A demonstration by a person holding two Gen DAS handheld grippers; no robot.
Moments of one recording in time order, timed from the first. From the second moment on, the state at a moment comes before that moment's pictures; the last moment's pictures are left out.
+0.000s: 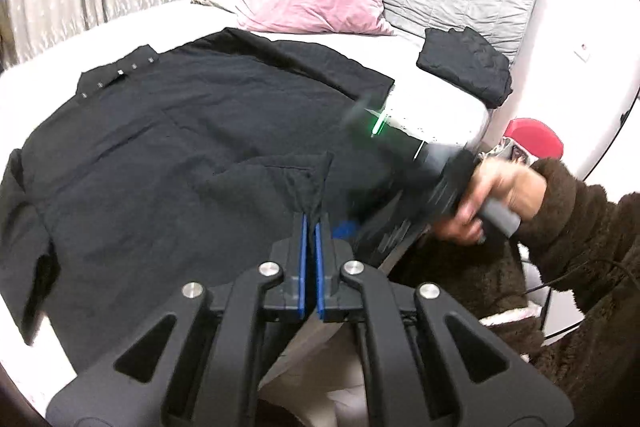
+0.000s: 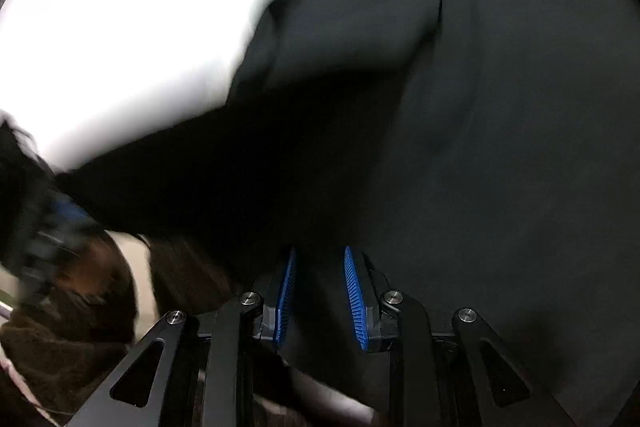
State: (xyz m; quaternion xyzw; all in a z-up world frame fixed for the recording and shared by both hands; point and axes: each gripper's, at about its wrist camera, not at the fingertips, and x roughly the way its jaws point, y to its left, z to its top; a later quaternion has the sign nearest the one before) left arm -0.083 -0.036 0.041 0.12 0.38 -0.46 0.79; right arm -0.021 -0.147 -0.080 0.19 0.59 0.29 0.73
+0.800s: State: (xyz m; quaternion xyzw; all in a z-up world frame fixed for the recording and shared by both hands) left arm -0.010 0.168 -0.031 -0.06 0.55 -0.19 0.81; right arm -0.095 -0.361 -0.061 0.32 0.50 0.04 0.80
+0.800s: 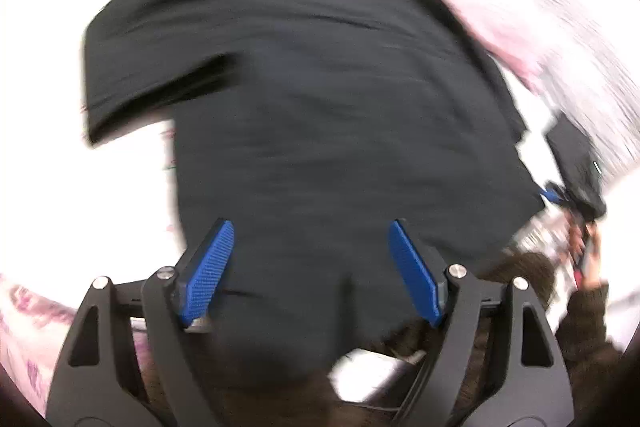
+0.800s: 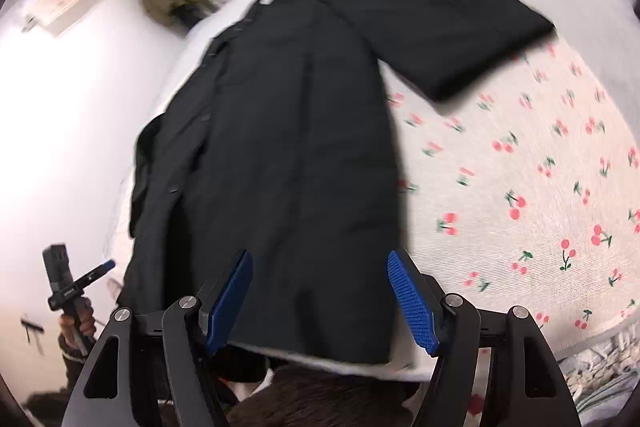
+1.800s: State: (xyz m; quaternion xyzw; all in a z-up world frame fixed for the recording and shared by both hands) left arm -0.005 0.219 -0.034 -0.05 0.54 -0.12 0.83; right arm -0.084 -0.320 -0.066 0.23 0.55 -0.06 0.80
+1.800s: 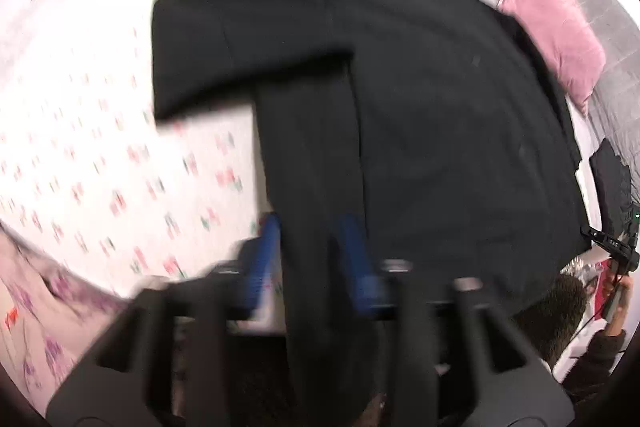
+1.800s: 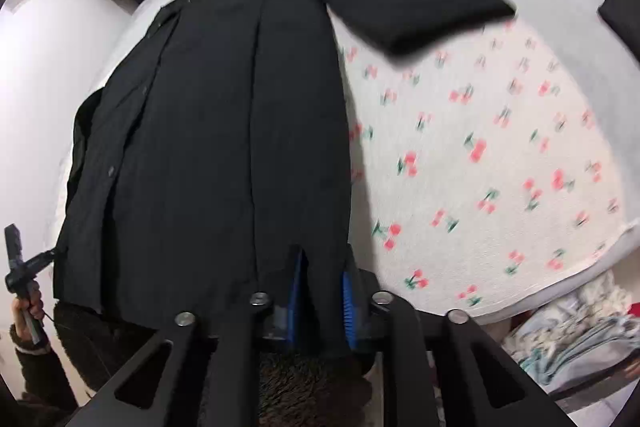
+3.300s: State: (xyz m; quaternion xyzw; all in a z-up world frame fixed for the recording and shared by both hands) left arm 0.269 0.507 -0.014 0.02 0.45 0.31 0.84; right arm 0.137 -0.200 -0.078 0.13 0.54 -0.06 0.83
